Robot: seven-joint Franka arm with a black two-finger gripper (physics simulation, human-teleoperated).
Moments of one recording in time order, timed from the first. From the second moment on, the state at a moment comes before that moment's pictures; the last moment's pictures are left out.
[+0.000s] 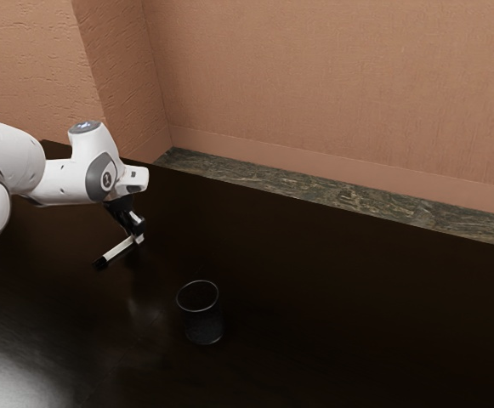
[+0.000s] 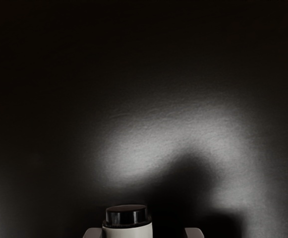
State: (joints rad) arm 0.27 0.64 0.04 -1.66 -0.10 2.42 0.63
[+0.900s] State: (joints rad) arm 0.27 0.65 0.04 -1.64 -0.09 2.43 0.62
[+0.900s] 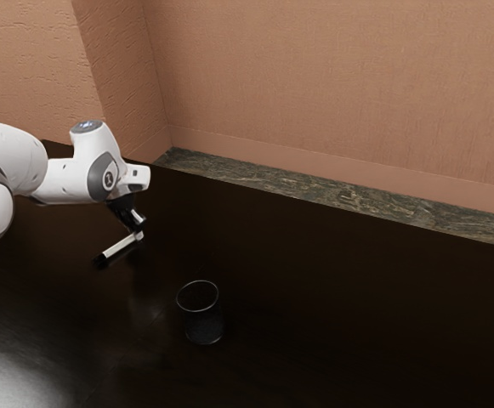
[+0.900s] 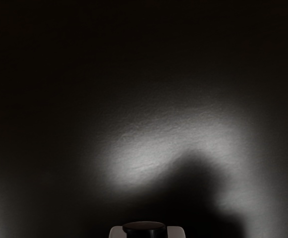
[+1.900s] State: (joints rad) arm -0.09 0.08 0.04 -2.03 0.16 2.43 0.40
